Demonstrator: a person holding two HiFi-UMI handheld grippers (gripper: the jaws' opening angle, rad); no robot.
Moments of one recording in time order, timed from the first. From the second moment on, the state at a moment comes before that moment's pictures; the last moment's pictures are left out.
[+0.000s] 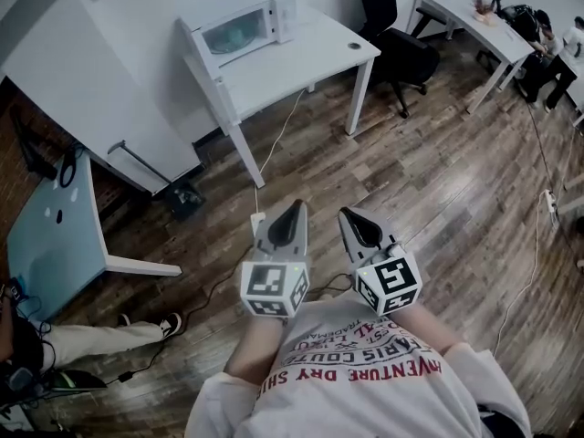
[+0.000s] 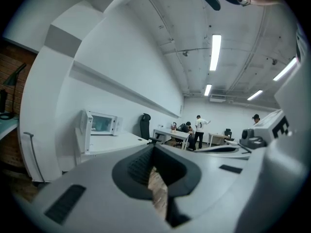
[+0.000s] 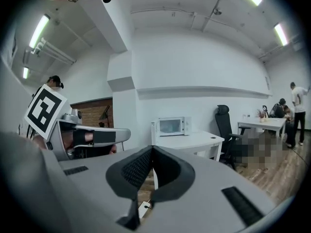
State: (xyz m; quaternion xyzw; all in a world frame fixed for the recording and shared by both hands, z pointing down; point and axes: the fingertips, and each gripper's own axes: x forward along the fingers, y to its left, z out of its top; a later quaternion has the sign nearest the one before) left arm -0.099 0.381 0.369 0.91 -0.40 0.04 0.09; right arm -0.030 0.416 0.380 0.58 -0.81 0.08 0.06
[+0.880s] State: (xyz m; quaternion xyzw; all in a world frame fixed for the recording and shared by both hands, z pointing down) left arm -0.017 0.266 0.415 0.87 -0.46 0.08 0.14; right arm 0.072 0.288 0.412 0.53 -0.84 0.12 0.07
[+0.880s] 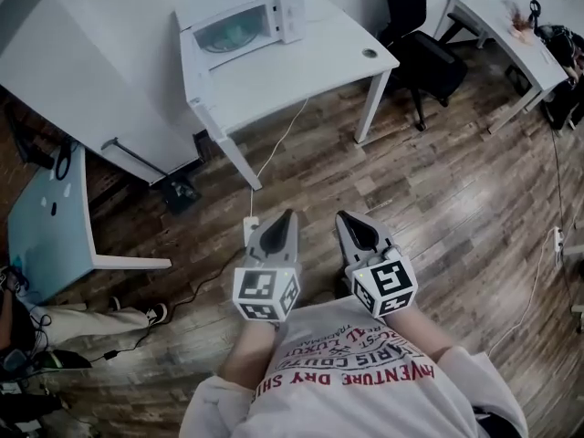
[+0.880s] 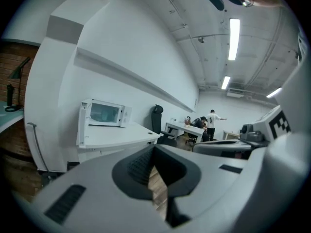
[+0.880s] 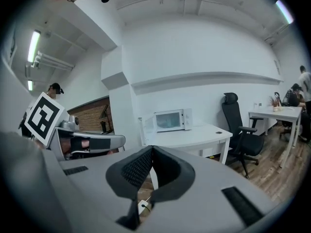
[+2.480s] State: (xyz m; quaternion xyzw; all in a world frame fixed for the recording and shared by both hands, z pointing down) left arm 0.003 -0.087 0.397 0.83 -0.53 0.04 0.16; right arm 0.094 -0.083 0.398 0.46 -0.88 0.10 0.09
